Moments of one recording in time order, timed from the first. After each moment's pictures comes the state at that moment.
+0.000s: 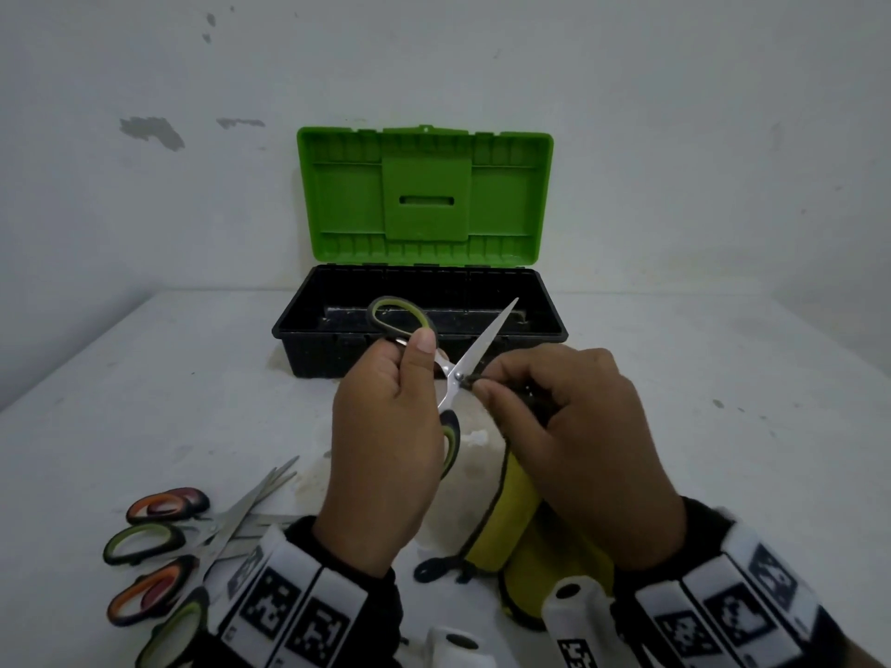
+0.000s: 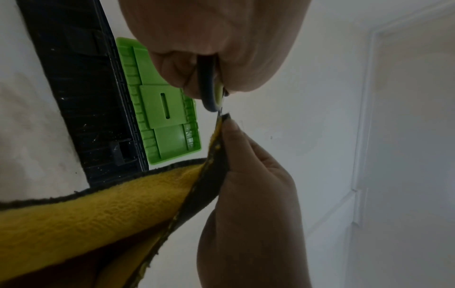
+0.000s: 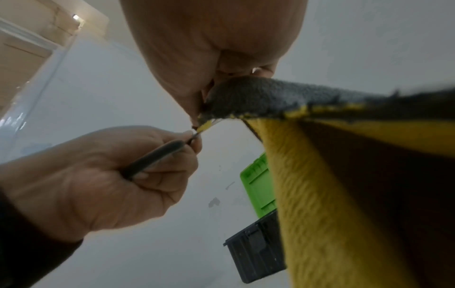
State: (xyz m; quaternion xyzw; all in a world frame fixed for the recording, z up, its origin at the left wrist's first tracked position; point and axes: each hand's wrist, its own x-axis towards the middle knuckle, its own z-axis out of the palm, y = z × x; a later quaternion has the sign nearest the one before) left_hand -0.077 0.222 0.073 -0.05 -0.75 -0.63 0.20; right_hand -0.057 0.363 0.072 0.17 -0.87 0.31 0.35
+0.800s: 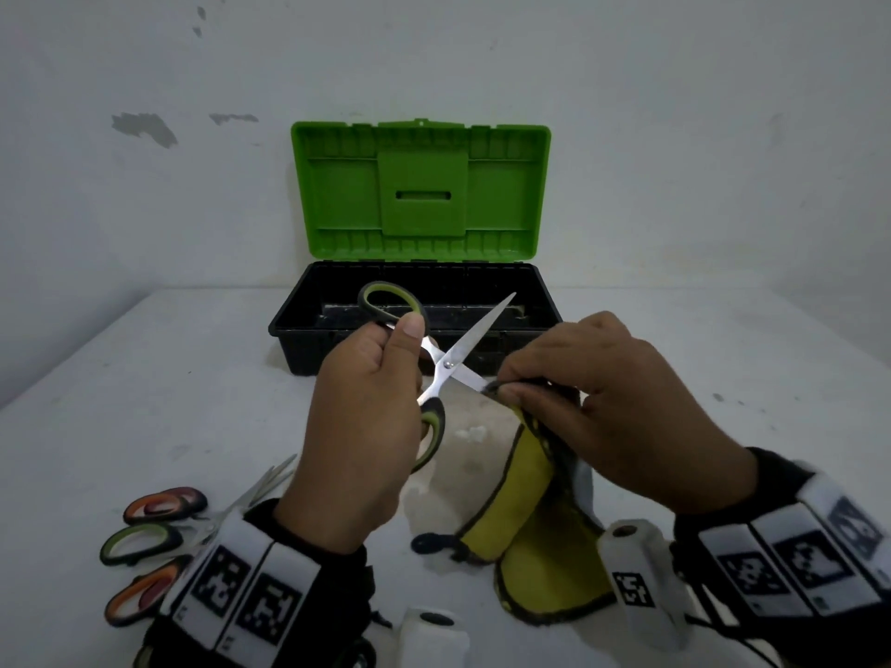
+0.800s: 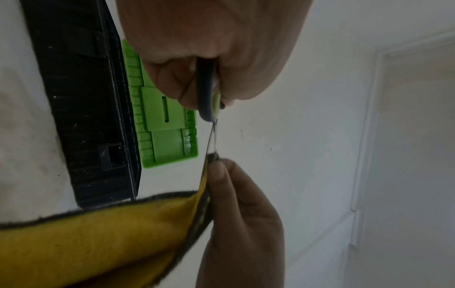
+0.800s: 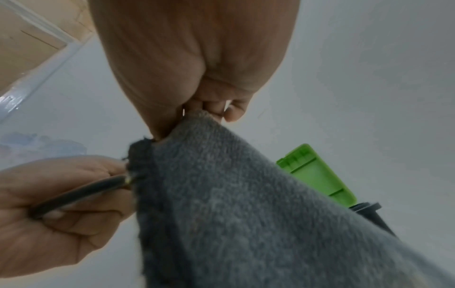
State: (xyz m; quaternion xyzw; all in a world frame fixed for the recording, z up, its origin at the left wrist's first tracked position) left_hand -0.083 0.213 0.085 -0.03 -0.72 -0.68 0.12; right_hand -0.065 0.402 0.093 0.30 -0.88 0.21 0.30
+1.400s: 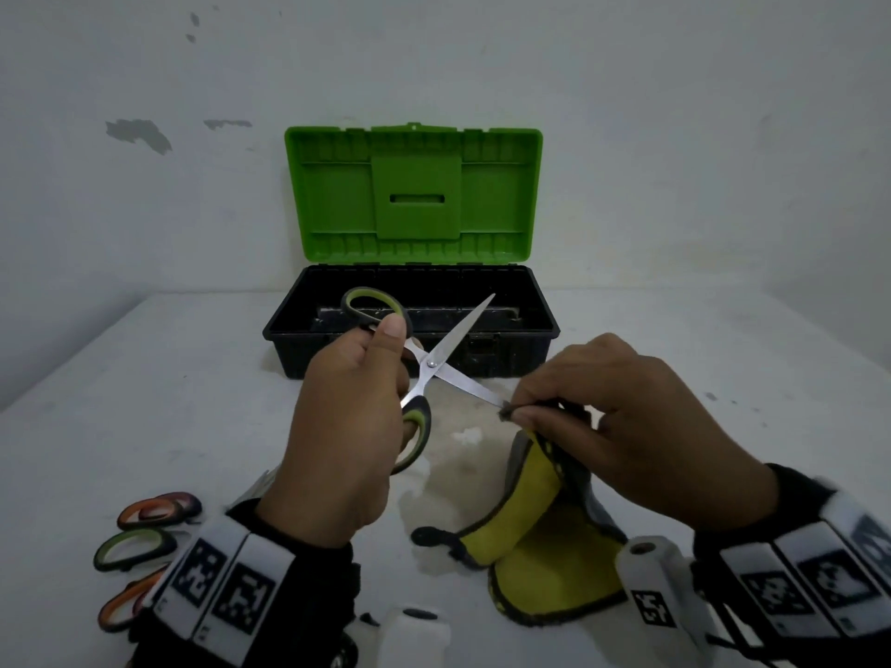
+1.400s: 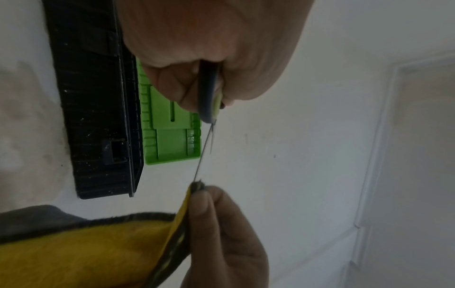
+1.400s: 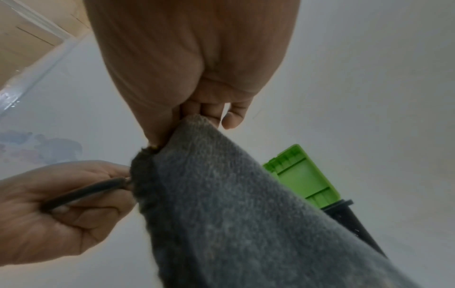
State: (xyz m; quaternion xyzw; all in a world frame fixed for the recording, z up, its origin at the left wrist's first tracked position) left_hand -0.081 0.213 0.091 0.01 -0.67 -0.74 0.07; right_hand -0.052 0.413 0.095 0.32 -0.88 0.23 0.28
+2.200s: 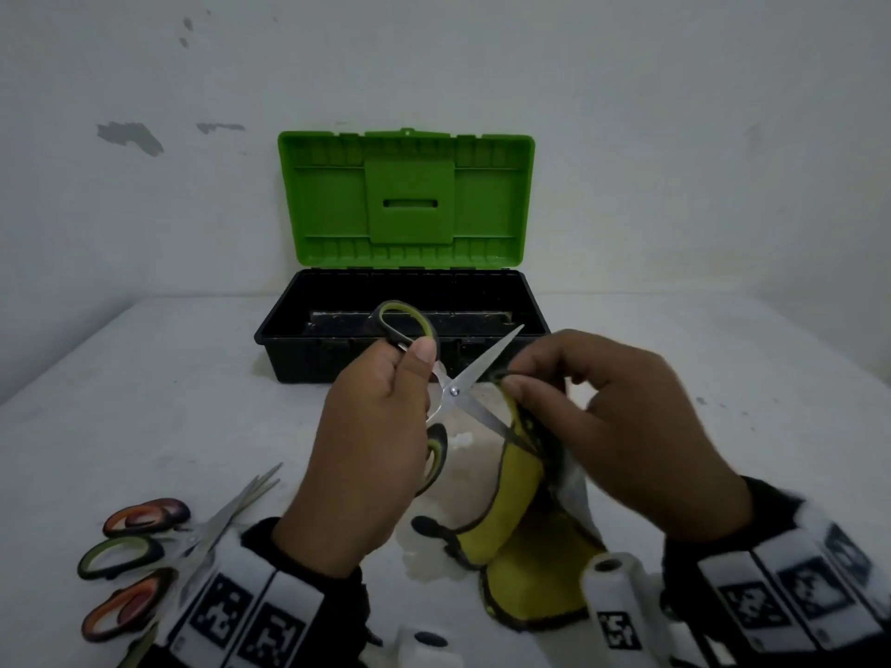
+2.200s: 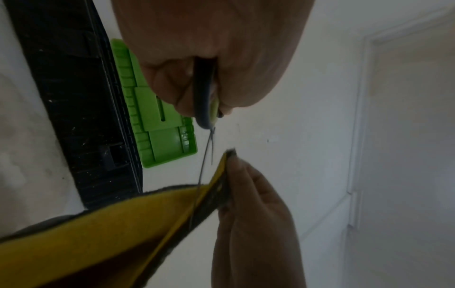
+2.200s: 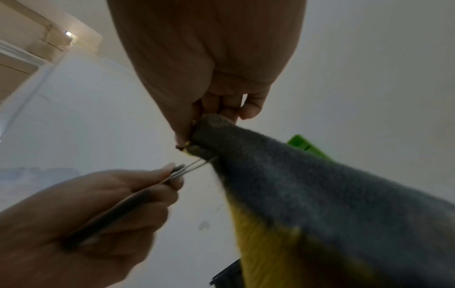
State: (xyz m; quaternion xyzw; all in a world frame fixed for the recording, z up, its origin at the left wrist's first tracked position) left_hand -0.075 0.221 0.079 -0.09 -0.76 -0.64 0.10; right_hand -0.047 0.403 0.093 0.19 -0.87 0.35 0.29
